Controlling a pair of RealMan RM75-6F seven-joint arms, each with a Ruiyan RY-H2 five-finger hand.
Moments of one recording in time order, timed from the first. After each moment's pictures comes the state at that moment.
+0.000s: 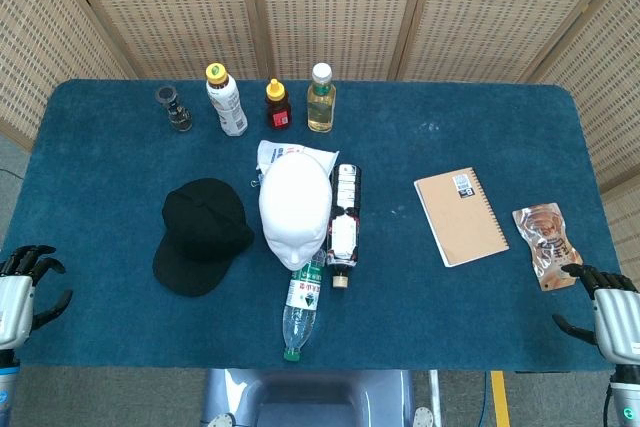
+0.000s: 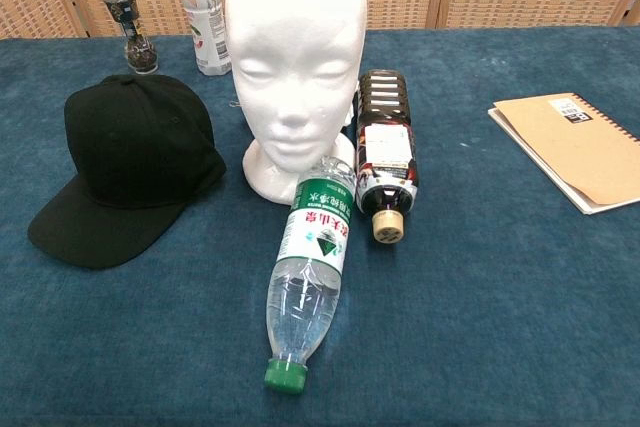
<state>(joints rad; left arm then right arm) -0.06 -1.25 -0.03 -1.57 1.48 1.59 0.14 0.02 -1.13 0.06 -1.56 -1.49 1.52 -0.02</state>
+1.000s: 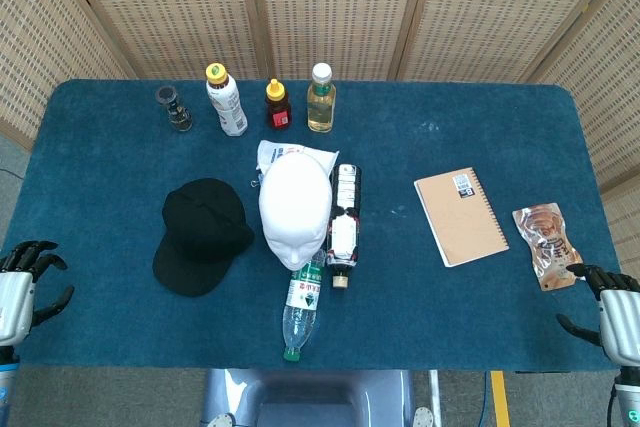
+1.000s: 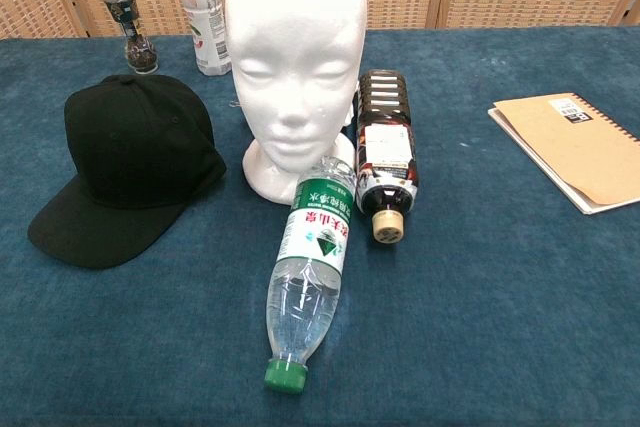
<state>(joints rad) -0.06 -1.23 -0.05 -1.57 1.50 1.57 0.12 0.01 -1.13 0.07 -1.55 -1.50 1.54 0.00</state>
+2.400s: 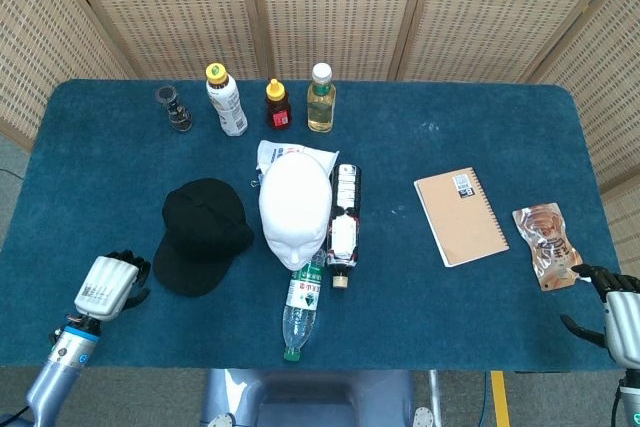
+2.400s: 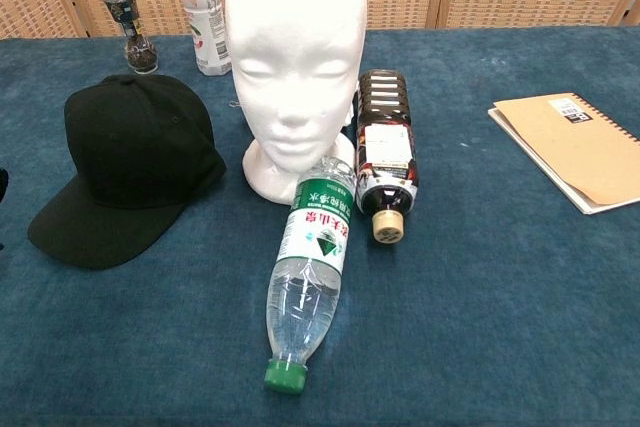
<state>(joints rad) -0.26 -1.53 0.02 -1.16 1.63 1.35 0.12 0.00 -1.12 0.07 -1.55 -1.50 1.55 0.02</state>
